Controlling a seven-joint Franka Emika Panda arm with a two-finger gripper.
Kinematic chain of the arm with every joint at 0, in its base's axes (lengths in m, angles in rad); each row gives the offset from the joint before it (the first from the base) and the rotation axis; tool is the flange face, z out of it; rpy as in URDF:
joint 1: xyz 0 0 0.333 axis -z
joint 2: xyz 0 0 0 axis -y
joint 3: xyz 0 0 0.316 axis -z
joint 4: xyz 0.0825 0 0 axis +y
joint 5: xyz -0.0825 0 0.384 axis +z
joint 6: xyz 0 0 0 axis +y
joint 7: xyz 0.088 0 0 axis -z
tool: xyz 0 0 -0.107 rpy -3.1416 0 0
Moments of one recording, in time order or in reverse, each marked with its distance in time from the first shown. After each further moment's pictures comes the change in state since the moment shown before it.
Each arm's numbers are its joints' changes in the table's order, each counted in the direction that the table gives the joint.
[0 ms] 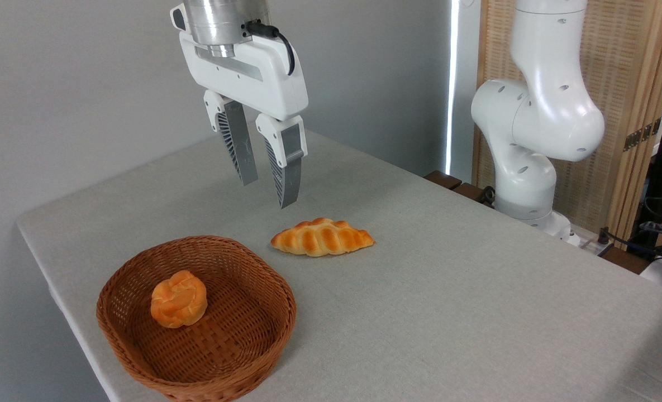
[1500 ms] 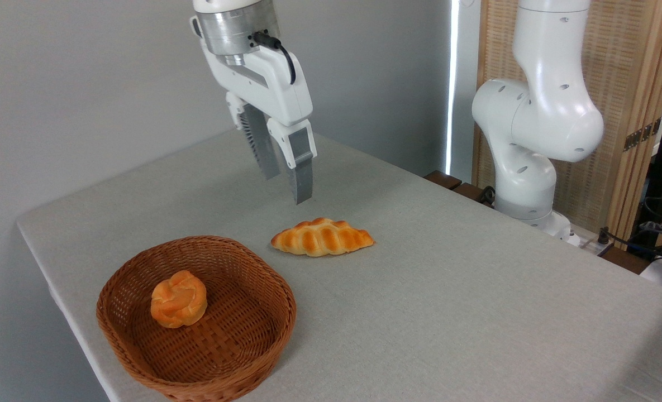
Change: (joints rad) arm 0.041 0.057 0.002 0.098 0.000 0.042 0.107
